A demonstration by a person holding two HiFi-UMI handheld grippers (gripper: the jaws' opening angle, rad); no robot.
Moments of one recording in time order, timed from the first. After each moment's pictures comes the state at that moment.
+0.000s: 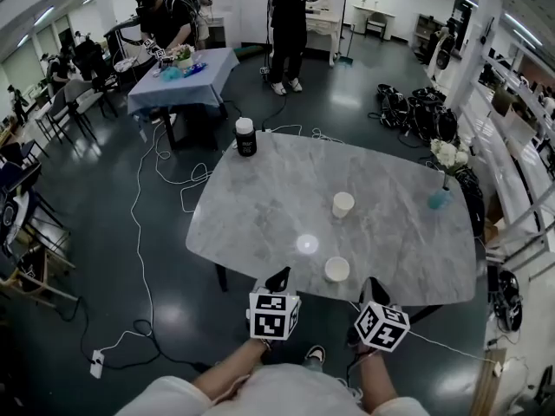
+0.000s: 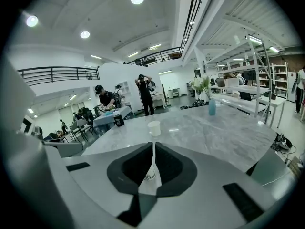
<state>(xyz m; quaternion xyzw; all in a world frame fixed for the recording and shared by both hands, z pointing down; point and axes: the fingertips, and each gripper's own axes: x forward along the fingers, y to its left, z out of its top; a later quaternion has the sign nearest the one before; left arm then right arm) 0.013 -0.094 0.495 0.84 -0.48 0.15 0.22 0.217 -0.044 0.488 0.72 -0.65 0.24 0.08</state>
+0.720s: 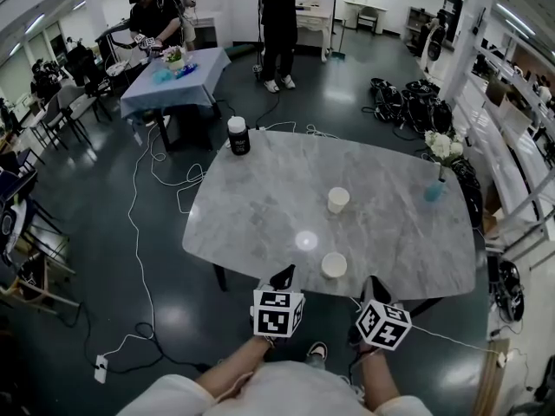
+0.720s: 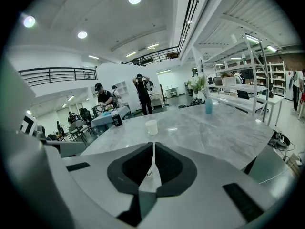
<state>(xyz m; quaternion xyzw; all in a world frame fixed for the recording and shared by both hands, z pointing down) 0.034 -0.092 0.497 0.85 -0.45 0.16 0.22 0.225 -0.035 0.492 0.73 -0.64 0.25 0.08</state>
